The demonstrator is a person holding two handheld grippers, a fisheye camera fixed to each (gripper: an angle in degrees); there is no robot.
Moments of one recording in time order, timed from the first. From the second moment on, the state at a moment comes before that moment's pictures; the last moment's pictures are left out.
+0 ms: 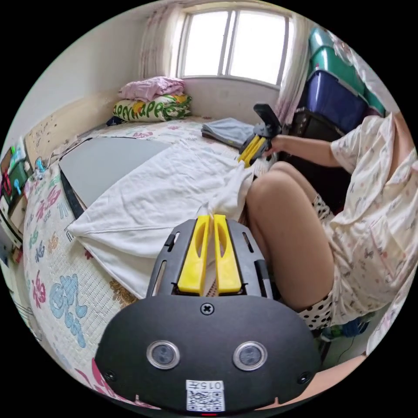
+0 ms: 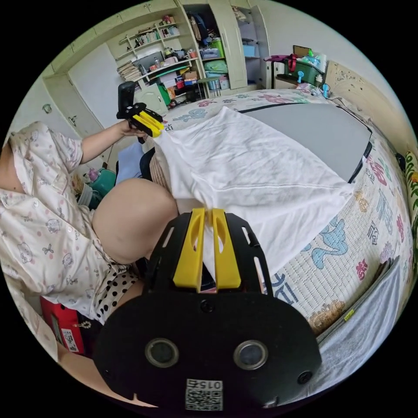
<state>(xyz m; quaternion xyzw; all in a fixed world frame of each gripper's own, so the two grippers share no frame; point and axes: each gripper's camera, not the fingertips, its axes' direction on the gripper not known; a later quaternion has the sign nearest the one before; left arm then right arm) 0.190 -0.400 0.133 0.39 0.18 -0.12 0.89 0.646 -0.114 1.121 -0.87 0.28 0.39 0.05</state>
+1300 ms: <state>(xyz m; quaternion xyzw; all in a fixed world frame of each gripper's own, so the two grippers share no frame) 0.077 -0.342 0.299 0.32 0.35 -0.14 0.87 0.782 0.170 0.962 -0.83 0.28 0.48 -0.01</state>
